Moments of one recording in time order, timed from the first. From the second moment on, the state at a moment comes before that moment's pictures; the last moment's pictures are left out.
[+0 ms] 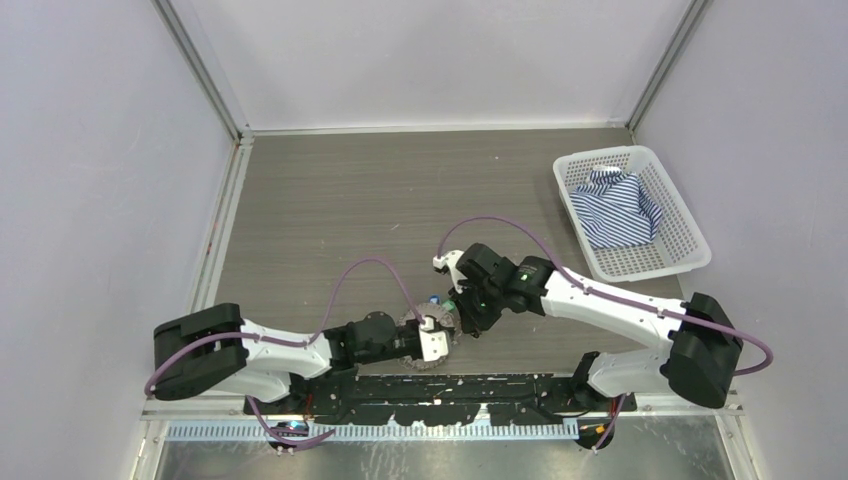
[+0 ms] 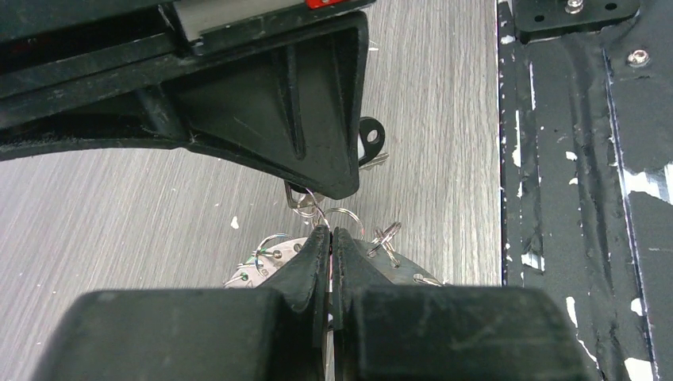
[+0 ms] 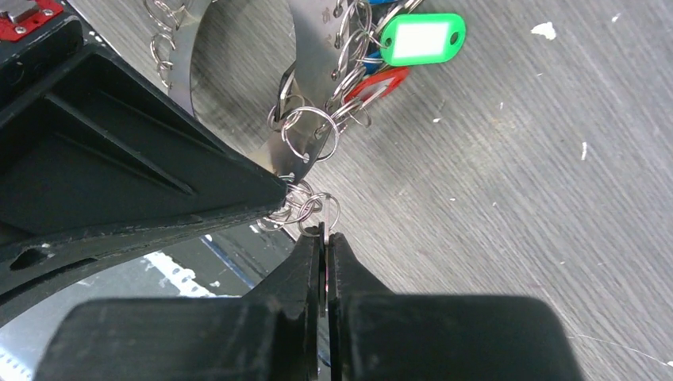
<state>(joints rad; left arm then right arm) -1.26 1.27 0.26 0.80 0.05 0.38 0.96 1.27 0.88 -0.68 -0.14 0.23</state>
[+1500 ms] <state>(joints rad) -1.29 1.20 0.18 0.90 -0.05 0.33 0.89 1.41 0.93 -0.70 -0.32 0.25</state>
